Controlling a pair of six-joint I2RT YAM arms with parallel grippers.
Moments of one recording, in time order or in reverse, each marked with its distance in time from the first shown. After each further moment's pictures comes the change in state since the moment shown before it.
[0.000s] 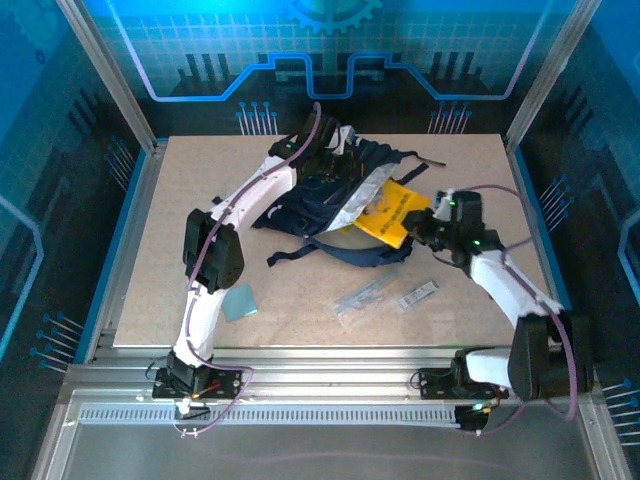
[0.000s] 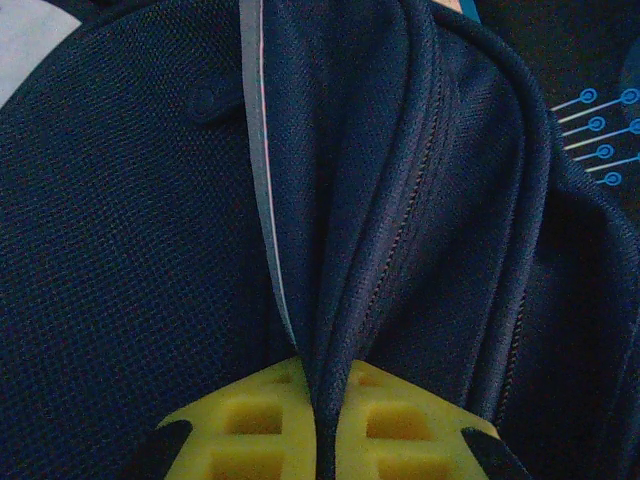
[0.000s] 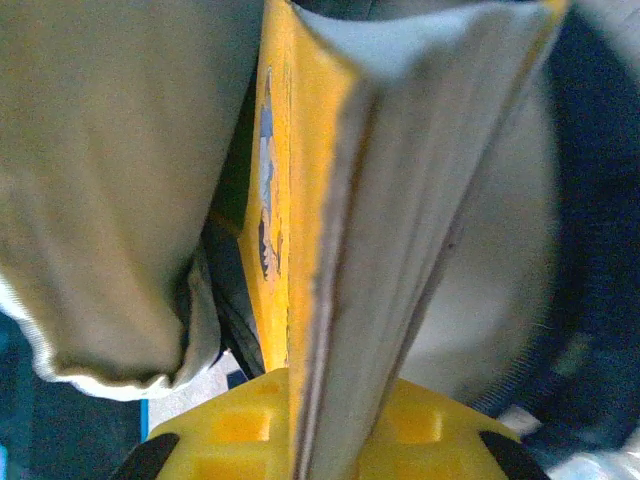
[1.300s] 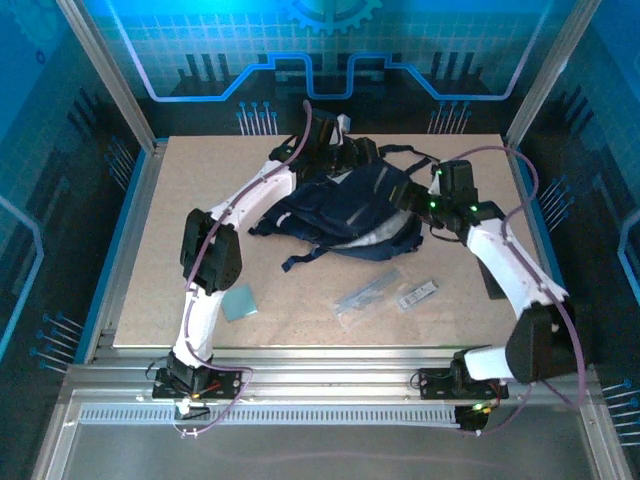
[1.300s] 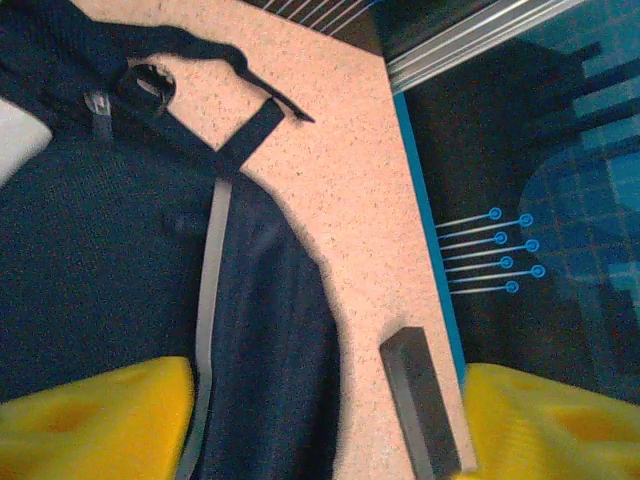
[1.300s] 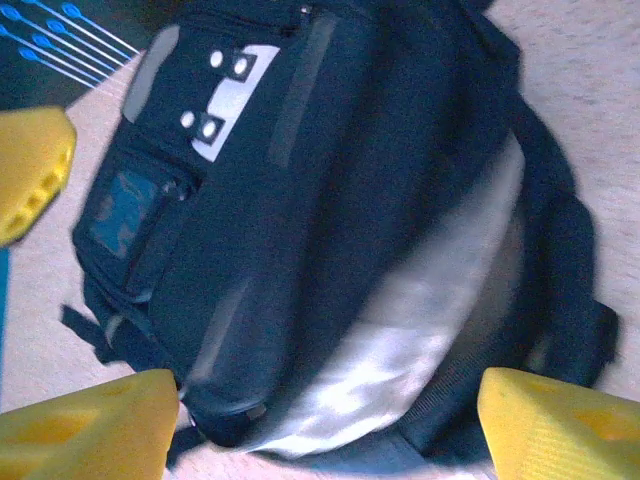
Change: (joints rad) left arm 0.000 -0.035 -0.109 0.285 -0.029 -0.264; right arm 0.054 0.013 0.329 -0.442 0.316 -0.233
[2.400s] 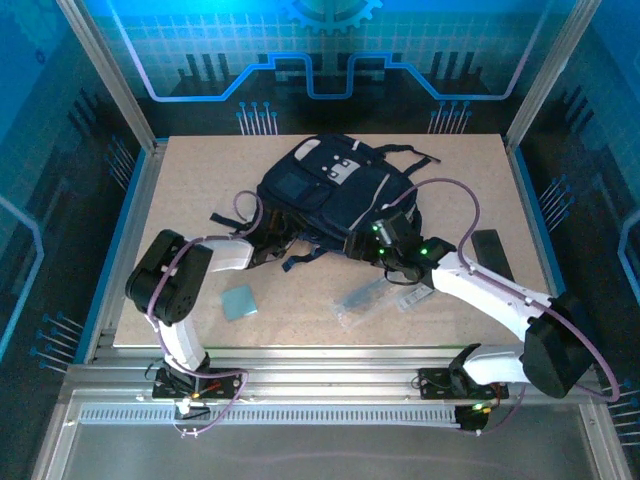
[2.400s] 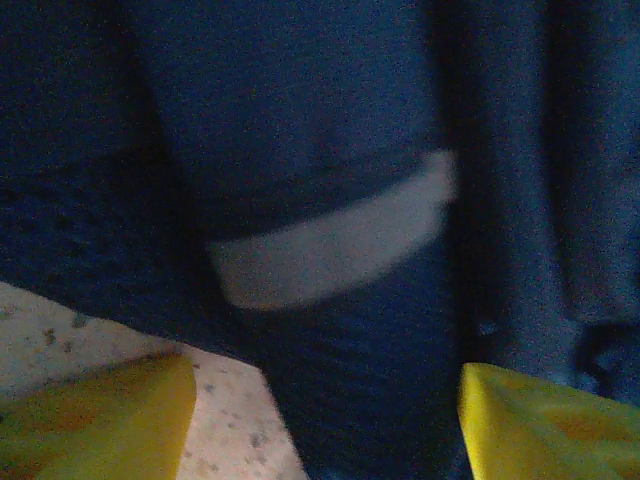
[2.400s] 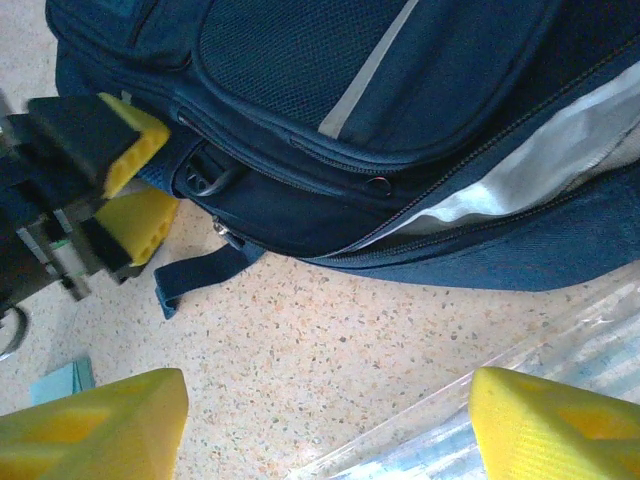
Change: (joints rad) left arm 0.104 -0.365 -1.171 0.586 -0.315 -0.446; right arm 0.485 -0.026 -0.194 0.103 0.238 0.228
